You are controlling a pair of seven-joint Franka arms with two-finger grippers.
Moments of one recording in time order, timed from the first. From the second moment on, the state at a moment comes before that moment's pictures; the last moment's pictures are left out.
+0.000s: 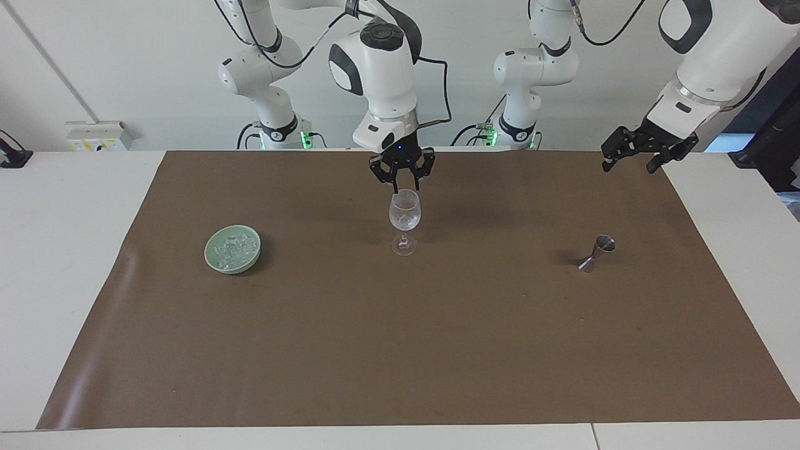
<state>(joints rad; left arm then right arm) -0.04 -0.02 0.00 -1.59 -0.03 1.50 0.08 0.67 0.10 -0.03 -1.76 0.06 2.00 0.58</state>
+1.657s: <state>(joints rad) -0.04 -0.02 0.01 -1.59 -0.03 1.50 0.08 -0.04 -0.07 -0.09 -1.62 0.02 1.41 0.00</state>
